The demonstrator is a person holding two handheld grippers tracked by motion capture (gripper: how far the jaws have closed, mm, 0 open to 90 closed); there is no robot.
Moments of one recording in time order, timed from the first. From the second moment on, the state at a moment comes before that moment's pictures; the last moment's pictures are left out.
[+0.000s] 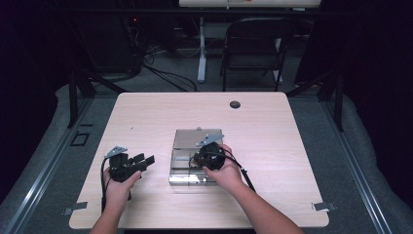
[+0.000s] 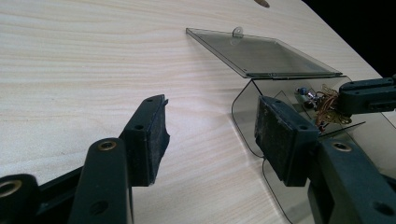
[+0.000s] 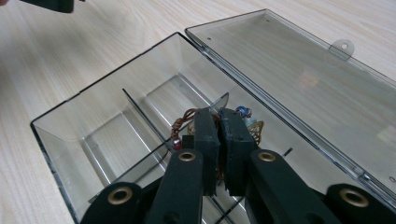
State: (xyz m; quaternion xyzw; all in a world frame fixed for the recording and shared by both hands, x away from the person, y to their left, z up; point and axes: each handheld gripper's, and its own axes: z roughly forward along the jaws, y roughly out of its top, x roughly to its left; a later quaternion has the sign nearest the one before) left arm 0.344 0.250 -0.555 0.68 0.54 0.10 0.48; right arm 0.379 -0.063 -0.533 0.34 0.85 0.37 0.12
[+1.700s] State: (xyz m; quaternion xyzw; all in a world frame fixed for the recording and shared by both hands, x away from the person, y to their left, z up) left arm 0.344 0.250 -0.556 0.68 0.54 0.10 0.48; right arm 0.389 -0.066 -0.553 0.36 0.86 0.35 0.10
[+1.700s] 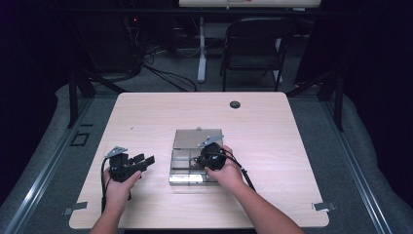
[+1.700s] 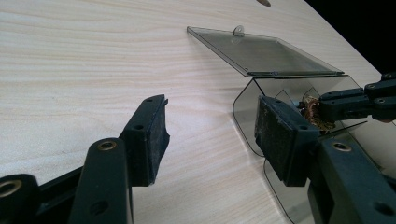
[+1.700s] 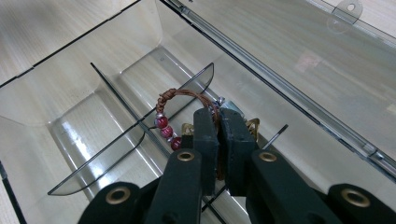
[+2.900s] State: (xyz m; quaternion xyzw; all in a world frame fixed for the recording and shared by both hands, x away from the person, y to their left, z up) left arm 0.345 0.245 -0.554 0.69 0.53 0.10 0.48; right arm 0.386 -0.090 -0.525 0.38 0.83 0.39 0.11
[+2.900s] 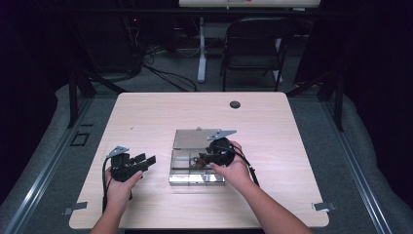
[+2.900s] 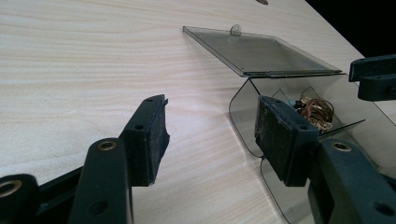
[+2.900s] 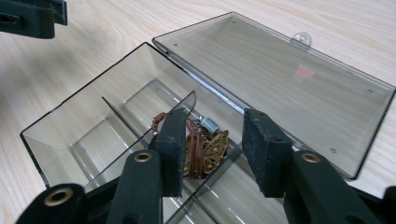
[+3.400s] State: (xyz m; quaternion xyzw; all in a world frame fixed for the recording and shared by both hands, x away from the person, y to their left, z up) left arm 0.358 0.225 -0.542 0.70 0.51 0.08 0.49; right arm 0.393 -0.109 -0.519 0.42 0.82 0.39 0.09
